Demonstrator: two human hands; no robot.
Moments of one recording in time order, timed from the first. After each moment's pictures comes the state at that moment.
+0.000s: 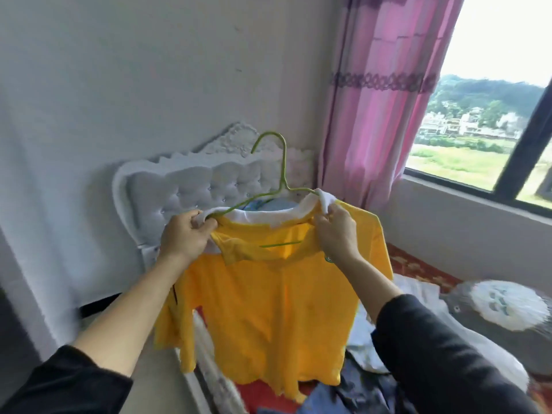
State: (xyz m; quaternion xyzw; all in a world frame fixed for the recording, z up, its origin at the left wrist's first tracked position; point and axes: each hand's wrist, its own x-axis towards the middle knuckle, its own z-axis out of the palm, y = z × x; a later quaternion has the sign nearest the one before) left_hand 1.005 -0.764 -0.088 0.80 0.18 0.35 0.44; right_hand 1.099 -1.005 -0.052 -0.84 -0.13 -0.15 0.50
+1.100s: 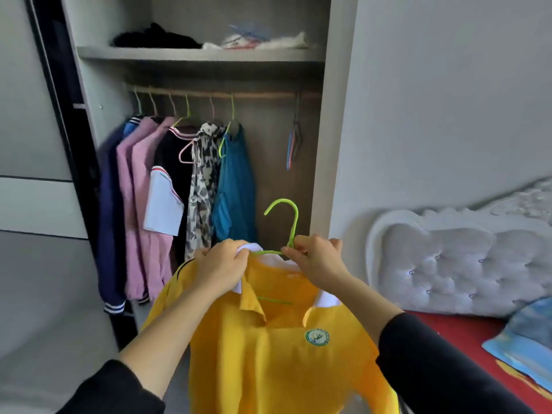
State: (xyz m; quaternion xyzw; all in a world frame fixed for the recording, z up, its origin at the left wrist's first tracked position) left_hand 0.700 -0.235 -0.095 0.81 0.45 0.32 0.17; right_hand 0.884 -0.329 -0.073 -0.71 -0.63 0.00 0.33
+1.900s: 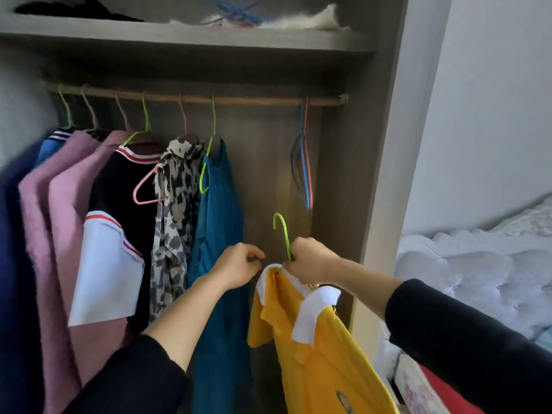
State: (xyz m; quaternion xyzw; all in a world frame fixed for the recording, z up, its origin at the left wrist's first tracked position) left_hand 0.791 0.042 -0.066 0.86 0.37 0.23 0.26; right_hand 0.926 -0.074 -0.020 -0.78 -0.60 0.07 0.15
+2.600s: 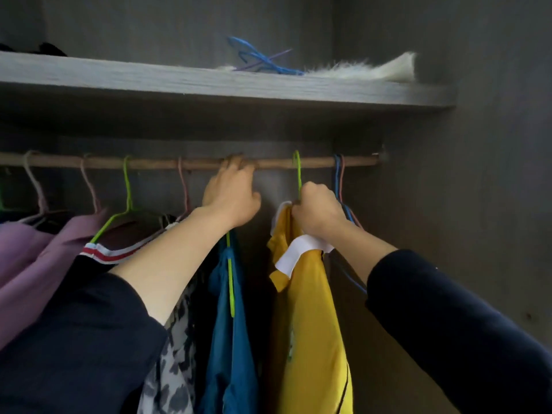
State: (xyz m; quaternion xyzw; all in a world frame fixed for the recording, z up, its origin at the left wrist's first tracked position) left_hand 0.812 0.235 0.169 0.87 0.27 0.40 -0.08; right_hand 0.934 0.131 0.152 -0.80 -0.47 -0.20 0.31
